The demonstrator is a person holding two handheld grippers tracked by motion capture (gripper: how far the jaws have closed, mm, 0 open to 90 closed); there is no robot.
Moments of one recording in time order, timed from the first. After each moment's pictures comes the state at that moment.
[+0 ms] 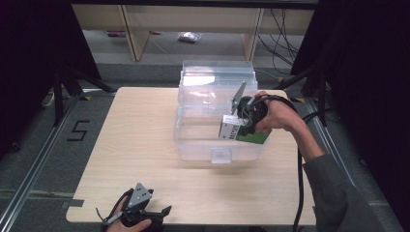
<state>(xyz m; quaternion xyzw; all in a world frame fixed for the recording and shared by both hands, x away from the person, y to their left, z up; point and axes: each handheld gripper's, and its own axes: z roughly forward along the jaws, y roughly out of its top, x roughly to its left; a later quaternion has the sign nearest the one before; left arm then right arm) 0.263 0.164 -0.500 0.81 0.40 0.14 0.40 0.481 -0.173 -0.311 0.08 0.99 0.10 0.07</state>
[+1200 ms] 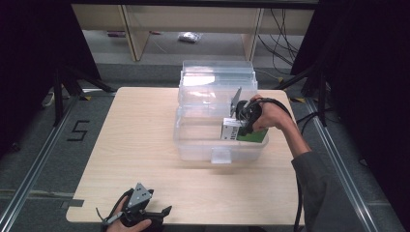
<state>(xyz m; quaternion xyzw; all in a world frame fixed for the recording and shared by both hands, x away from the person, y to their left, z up) 0.263 0.164 -0.500 0.81 0.41 0.13 0.41 0.519 -0.177 -0.361 0.06 0.99 0.07 0.06</state>
